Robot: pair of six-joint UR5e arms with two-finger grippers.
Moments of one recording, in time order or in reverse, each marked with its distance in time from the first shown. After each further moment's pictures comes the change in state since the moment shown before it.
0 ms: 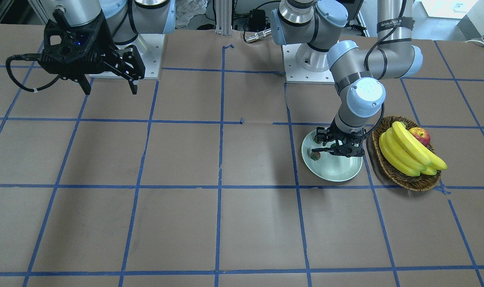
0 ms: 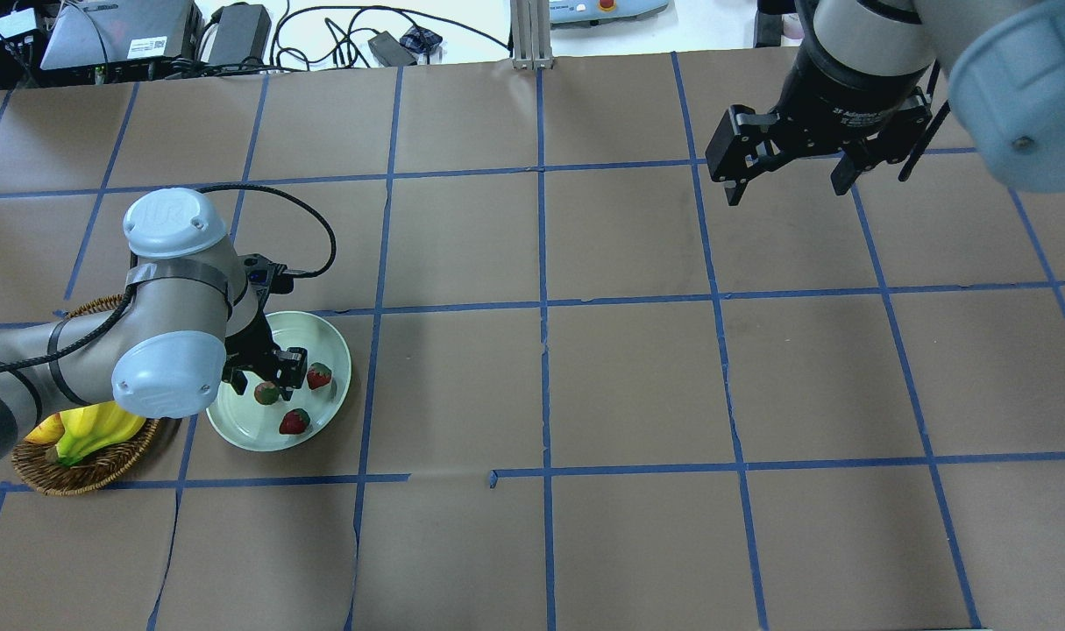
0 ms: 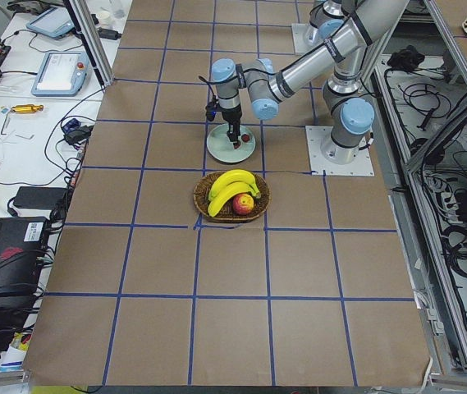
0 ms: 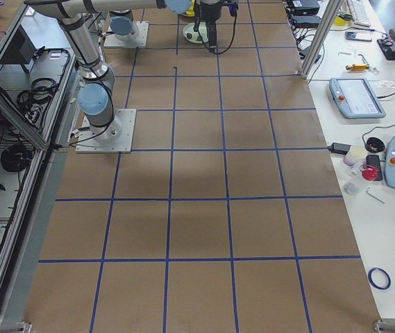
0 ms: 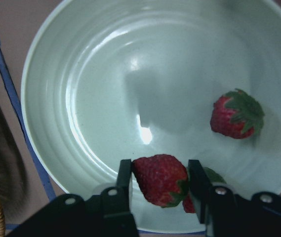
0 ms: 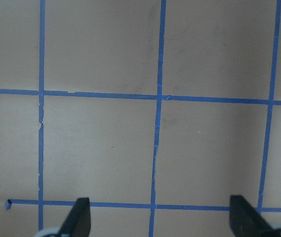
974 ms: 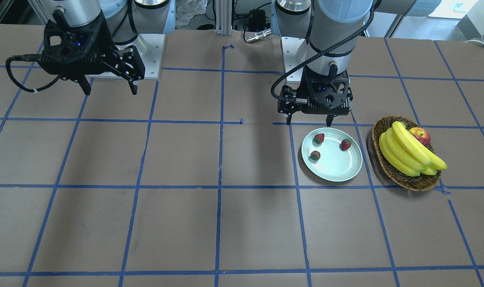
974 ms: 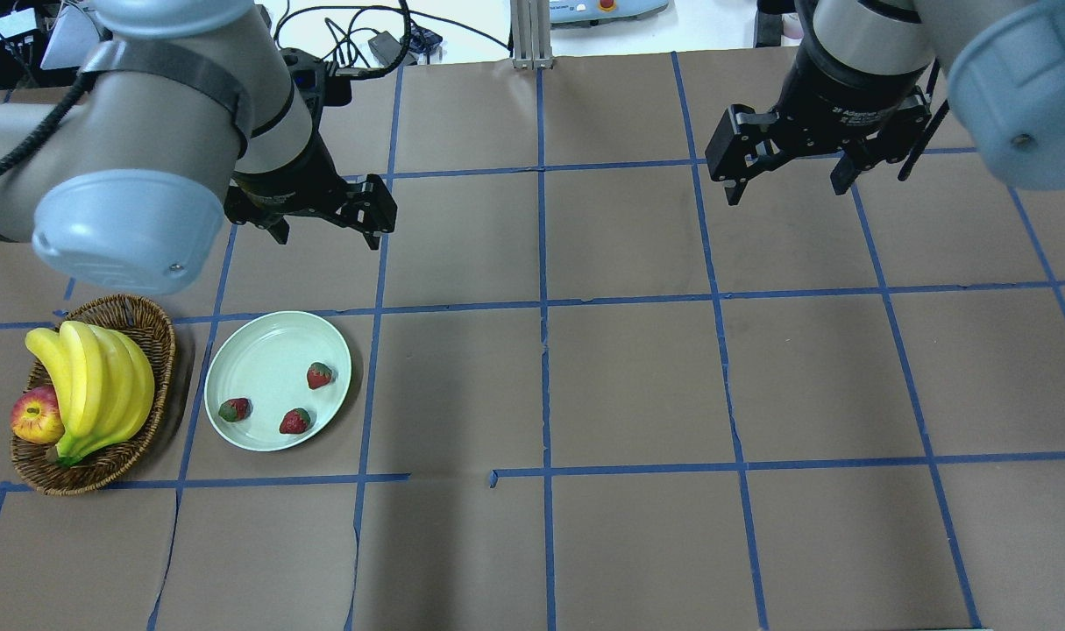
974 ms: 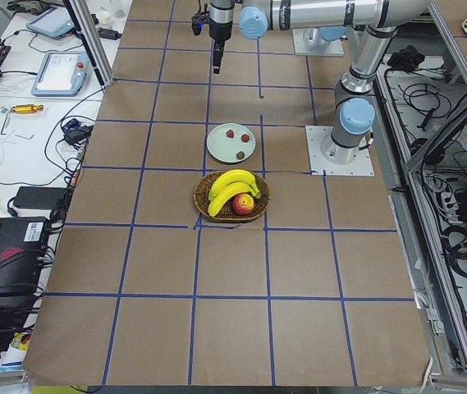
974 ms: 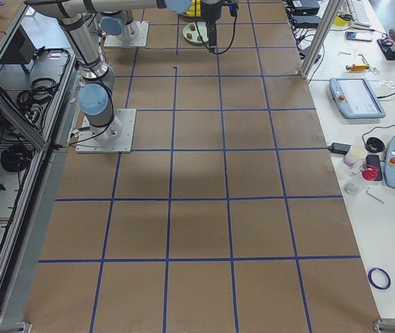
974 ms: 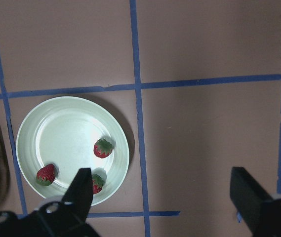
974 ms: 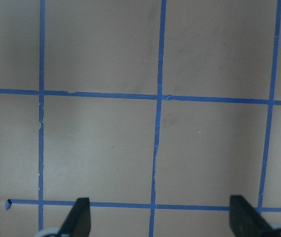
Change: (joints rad) left arm -0.269 0.129 0.456 -0.370 -0.095 -0.264; right arm 0.000 0.002 -0.002 0.001 0.000 0.000
